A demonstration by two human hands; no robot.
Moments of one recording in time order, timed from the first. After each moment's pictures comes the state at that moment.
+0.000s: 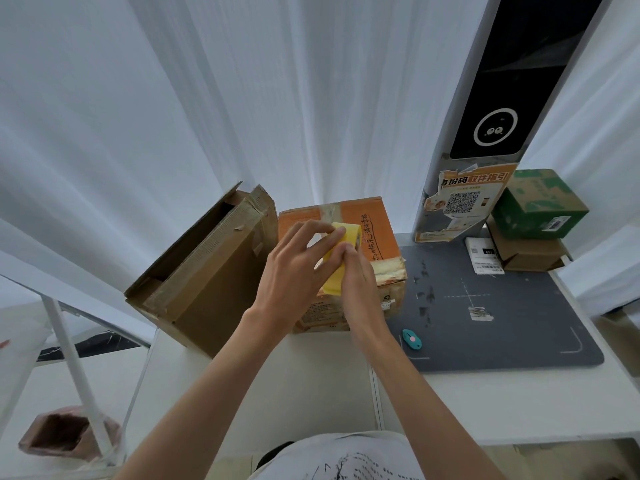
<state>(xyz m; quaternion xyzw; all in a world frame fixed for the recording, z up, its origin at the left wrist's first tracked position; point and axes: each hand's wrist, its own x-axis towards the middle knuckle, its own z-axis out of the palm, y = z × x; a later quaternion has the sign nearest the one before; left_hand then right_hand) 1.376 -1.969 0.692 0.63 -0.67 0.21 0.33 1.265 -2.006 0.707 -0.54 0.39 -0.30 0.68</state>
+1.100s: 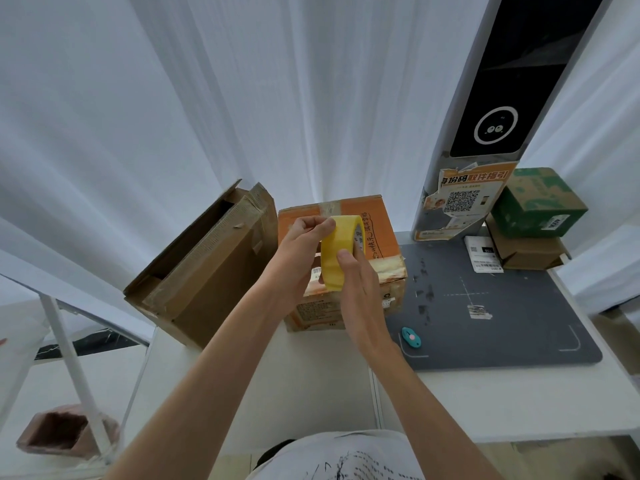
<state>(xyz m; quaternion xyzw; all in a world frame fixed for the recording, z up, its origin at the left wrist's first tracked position) 1.365 -1.988 0.730 0.63 -0.19 -0.46 0.59 1.263 -1.995 0.706 -0.60 0.38 -0.34 0.61</state>
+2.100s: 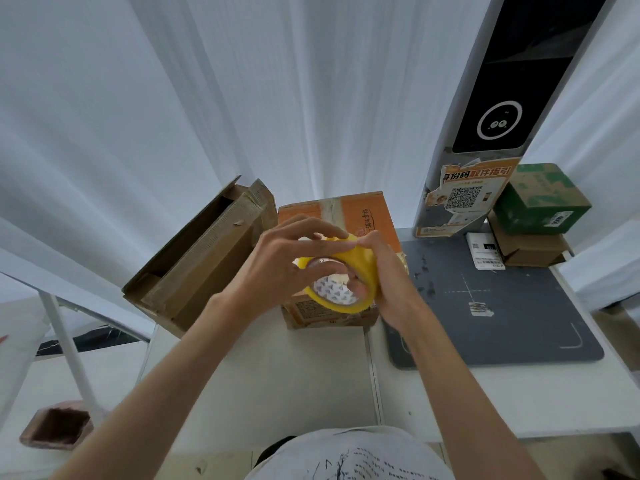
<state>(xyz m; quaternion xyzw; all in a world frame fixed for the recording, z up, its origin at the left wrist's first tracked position) 1.402 -1.959 0.720 0.54 -0.74 -0.01 0.40 1.241 -2.046 0.708 -0.54 0.37 -0.21 0.73</state>
